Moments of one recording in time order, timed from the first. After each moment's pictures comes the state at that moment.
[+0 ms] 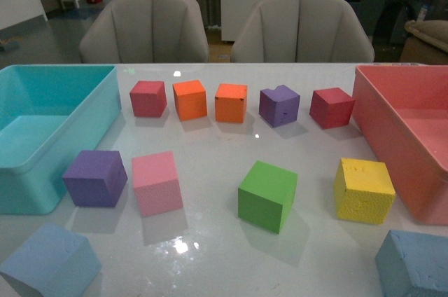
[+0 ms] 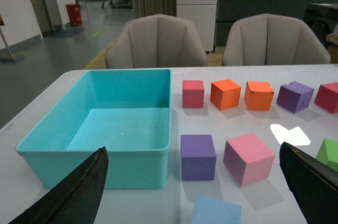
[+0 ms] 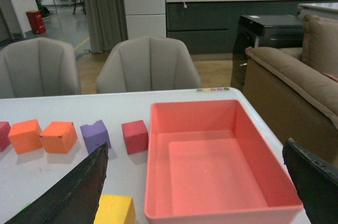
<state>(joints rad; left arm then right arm) 0.00 0.01 0.01 0.00 0.00 0.00 -0.10 0.54 0.23 0.31 -0.01 0.01</state>
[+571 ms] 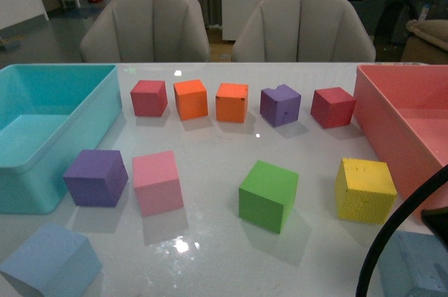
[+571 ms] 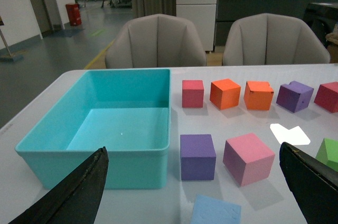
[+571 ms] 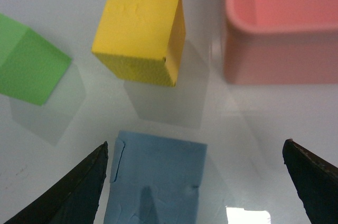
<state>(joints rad) 0.00 0.01 0.01 0.00 0.00 0.00 0.09 1.49 0.44 0.31 -0.03 0.13</state>
